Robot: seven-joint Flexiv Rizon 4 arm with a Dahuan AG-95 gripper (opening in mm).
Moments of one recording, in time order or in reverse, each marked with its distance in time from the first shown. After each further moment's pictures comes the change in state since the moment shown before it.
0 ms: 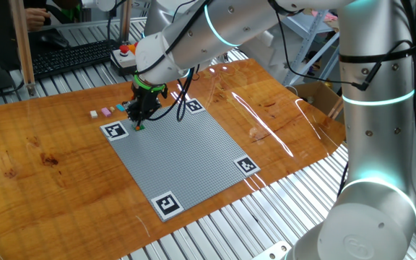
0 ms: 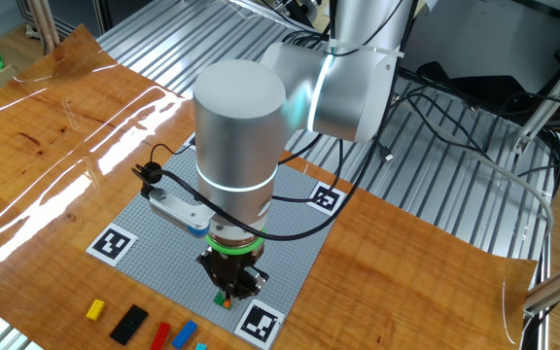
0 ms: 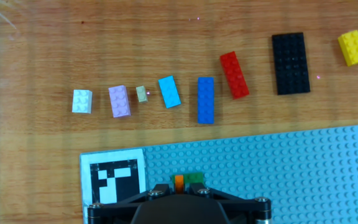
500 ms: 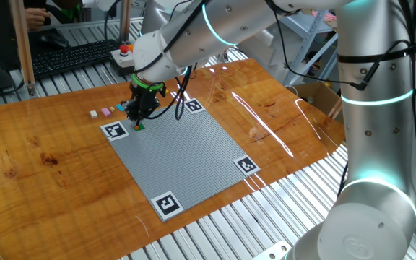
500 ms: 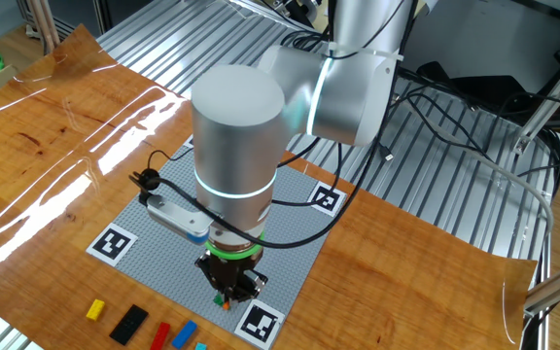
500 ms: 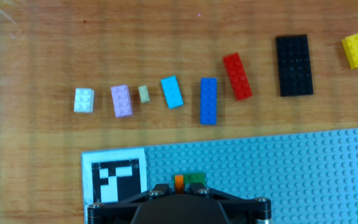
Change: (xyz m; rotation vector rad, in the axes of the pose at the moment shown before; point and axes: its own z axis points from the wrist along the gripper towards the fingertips) arm 0.000 -0.003 -0.001 -0.003 0.011 -0.018
